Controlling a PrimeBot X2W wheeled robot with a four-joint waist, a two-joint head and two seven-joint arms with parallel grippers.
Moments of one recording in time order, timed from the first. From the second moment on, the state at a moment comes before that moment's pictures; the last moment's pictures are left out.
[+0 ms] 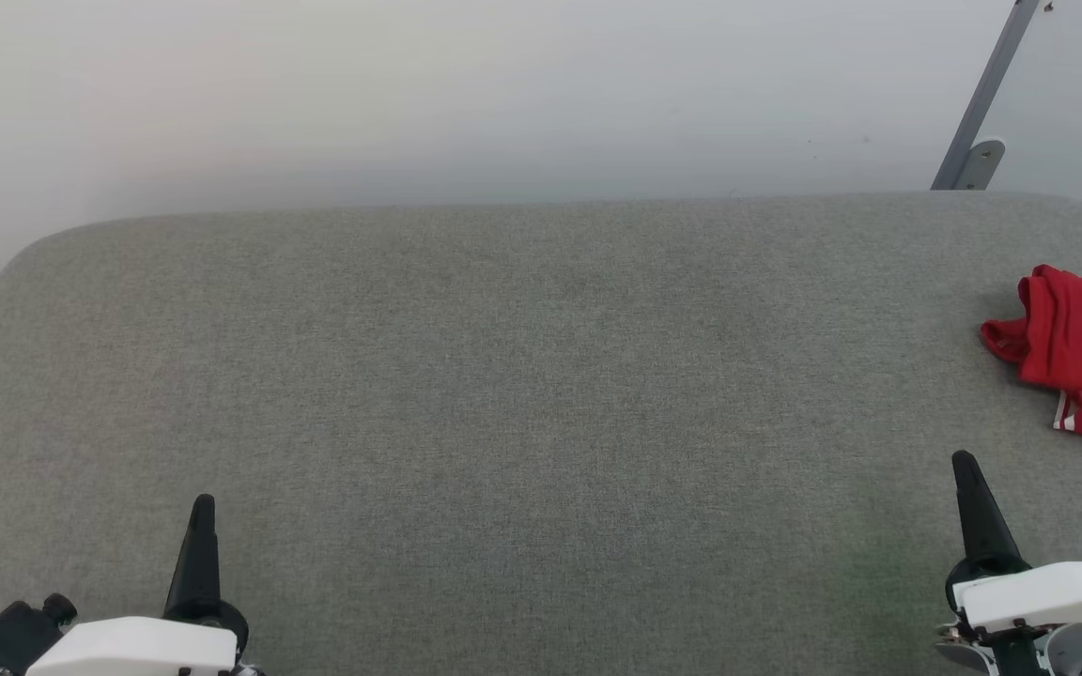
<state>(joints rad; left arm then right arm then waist) 0.02 0.06 0.11 0.19 -1.05 -0.13 -0.05 -0.03 -0.11 -0.09 0.24 1.05 0.13 -0.05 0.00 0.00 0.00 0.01</state>
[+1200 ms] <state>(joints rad) -0.05 0.06 0.11 0.22 -1.36 -0.13 0.04 -0.07 -0.08 -0.10 0.24 1.36 0.13 0.04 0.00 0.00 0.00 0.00</state>
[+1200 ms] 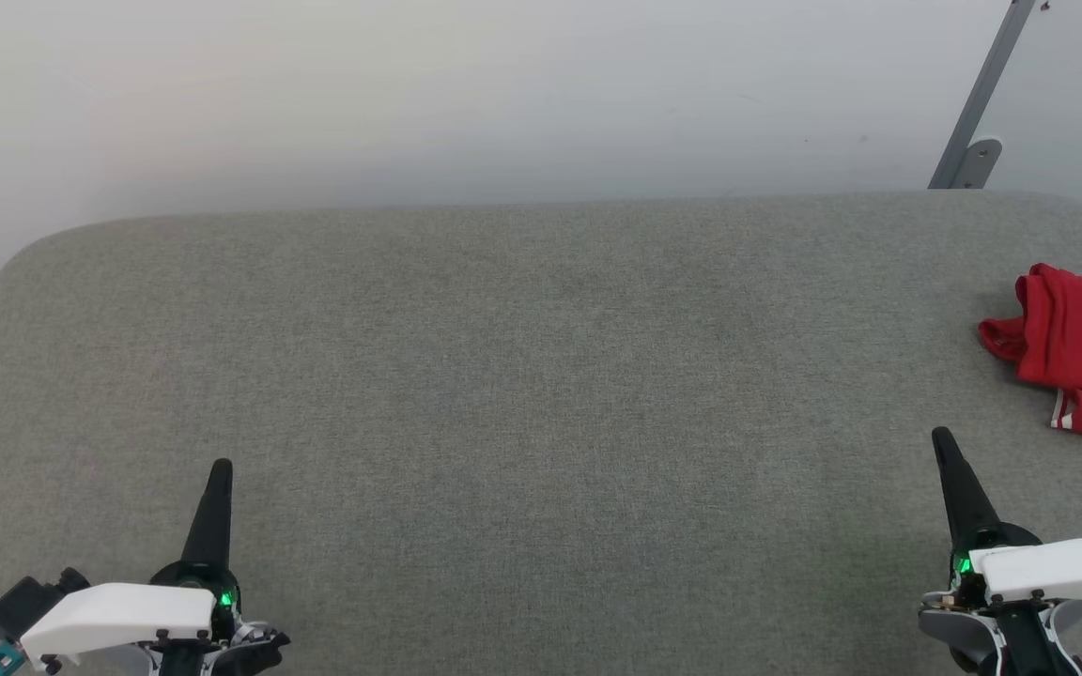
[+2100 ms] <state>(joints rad) -0.09 0.05 0.11 0.24 -1.54 -0.13 0.09 -0.09 -0.06 -0.11 0.24 1.54 0.13 0.09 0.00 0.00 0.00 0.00</state>
